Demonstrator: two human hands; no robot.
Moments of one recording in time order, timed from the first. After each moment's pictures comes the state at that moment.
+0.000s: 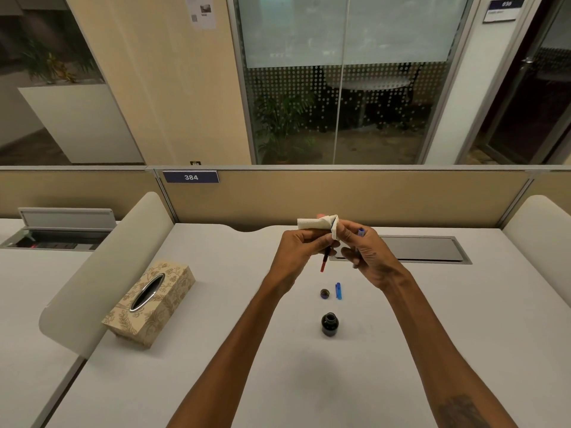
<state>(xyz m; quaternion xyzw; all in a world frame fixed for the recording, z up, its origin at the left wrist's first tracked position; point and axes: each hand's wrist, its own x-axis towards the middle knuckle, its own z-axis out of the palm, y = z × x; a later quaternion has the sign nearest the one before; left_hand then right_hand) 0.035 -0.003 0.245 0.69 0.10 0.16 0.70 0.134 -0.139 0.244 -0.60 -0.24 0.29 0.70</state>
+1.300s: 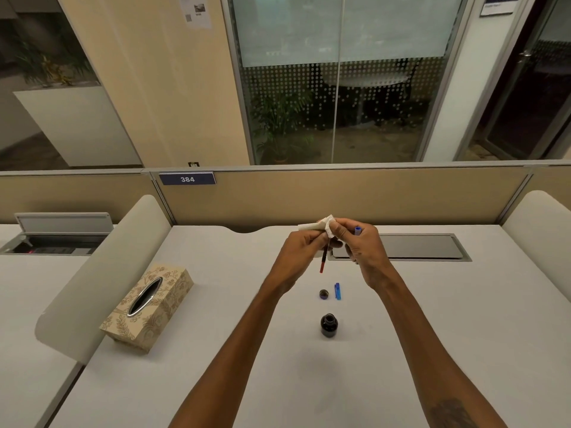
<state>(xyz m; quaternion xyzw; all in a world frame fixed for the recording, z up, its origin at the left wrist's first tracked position) 0.048 -0.004 0.242 0.77 0.10 0.11 0.61 0.135 -0.132 0.244 -0.65 -0.25 0.16 0.69</state>
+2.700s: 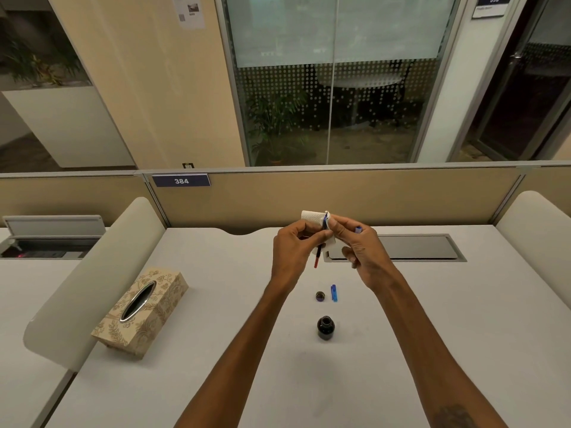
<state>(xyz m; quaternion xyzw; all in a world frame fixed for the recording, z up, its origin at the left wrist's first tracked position) 0.060 -0.007 0.240 0.73 0.15 0.26 0.62 0.140 -0.132 0.247 -0.64 -0.17 0.22 0.72</state>
